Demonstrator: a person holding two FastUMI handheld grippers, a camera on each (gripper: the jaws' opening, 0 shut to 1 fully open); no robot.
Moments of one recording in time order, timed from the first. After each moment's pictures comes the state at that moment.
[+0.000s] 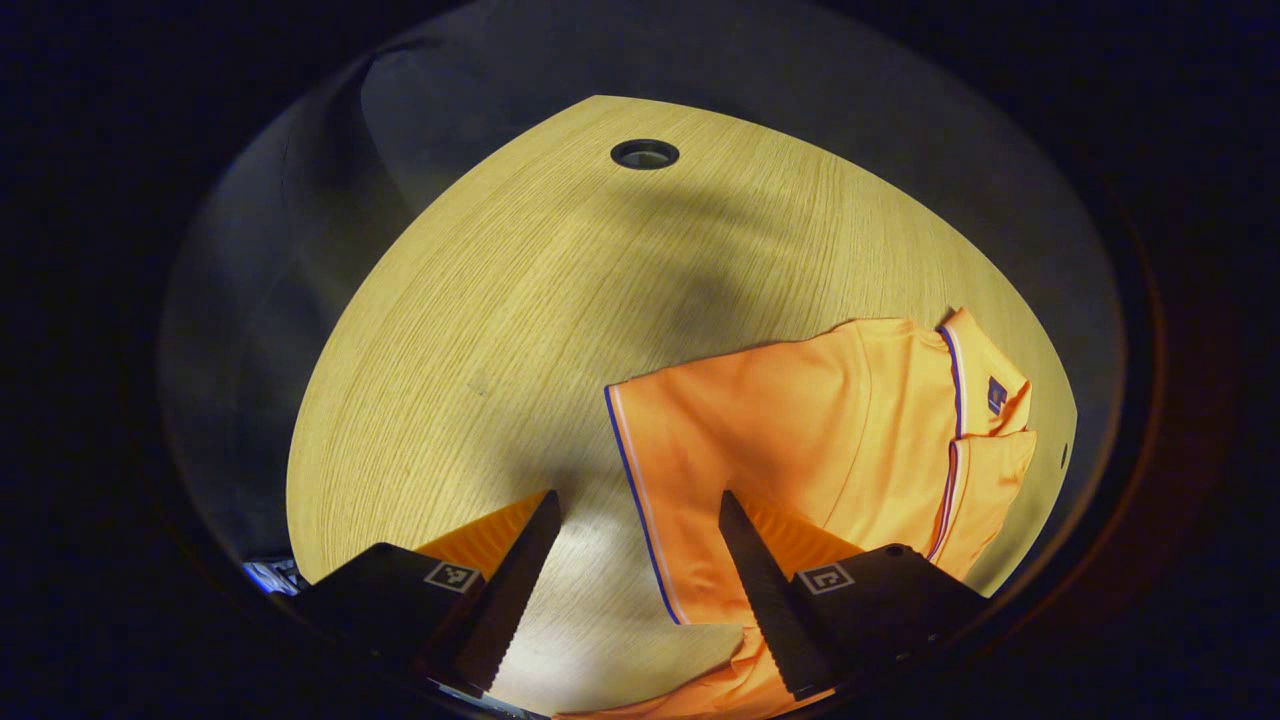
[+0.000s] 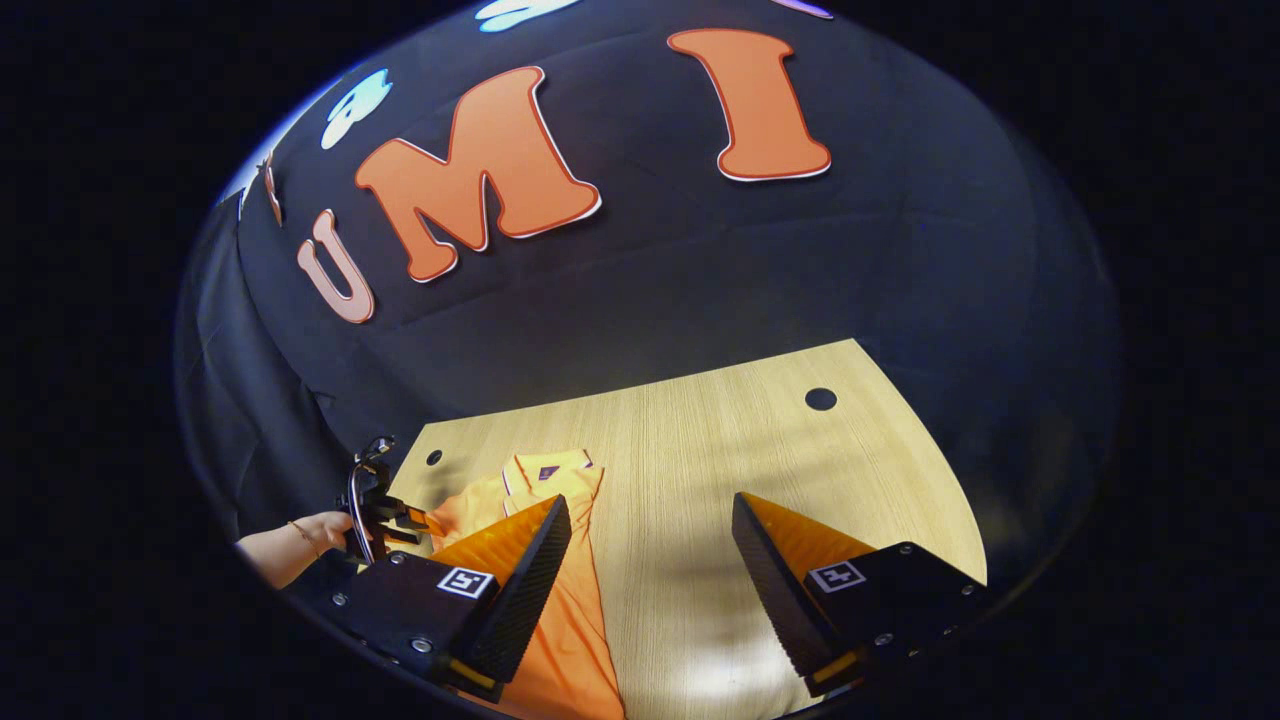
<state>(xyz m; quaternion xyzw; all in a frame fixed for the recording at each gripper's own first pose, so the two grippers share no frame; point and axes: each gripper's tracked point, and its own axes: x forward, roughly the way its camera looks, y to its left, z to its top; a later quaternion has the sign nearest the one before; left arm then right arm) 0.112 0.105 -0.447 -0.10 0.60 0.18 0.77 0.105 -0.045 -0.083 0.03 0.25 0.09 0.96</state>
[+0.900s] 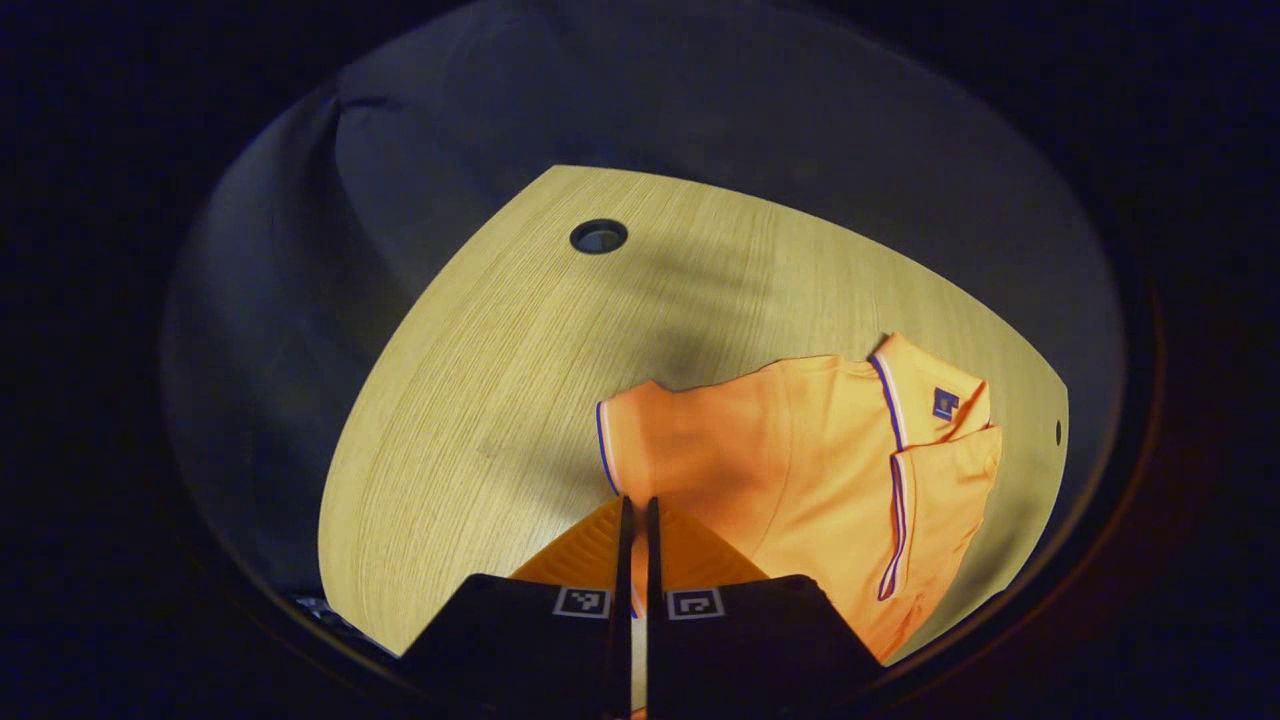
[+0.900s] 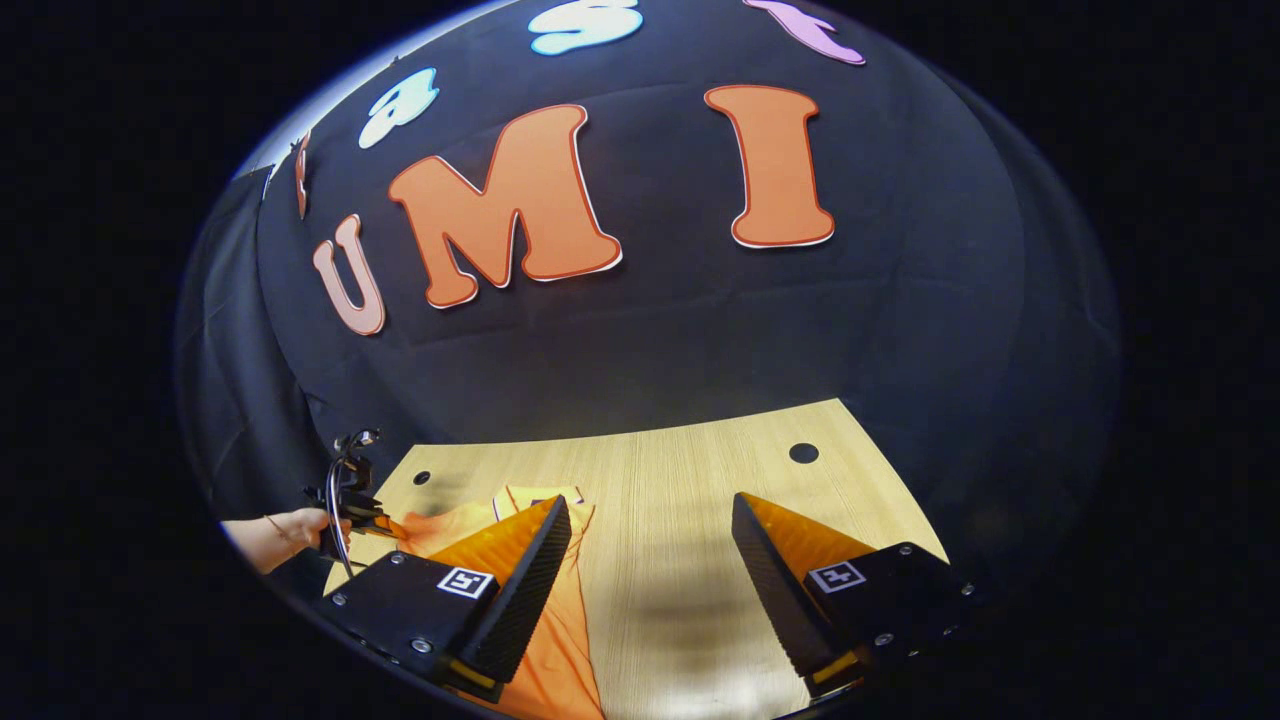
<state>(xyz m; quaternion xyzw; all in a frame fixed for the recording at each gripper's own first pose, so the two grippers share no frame) 0.142 0.084 -0.384 -0.03 0.54 0.14 0.83 0.093 -0.041 -0.052 0.01 0.18 0.08 0.98</state>
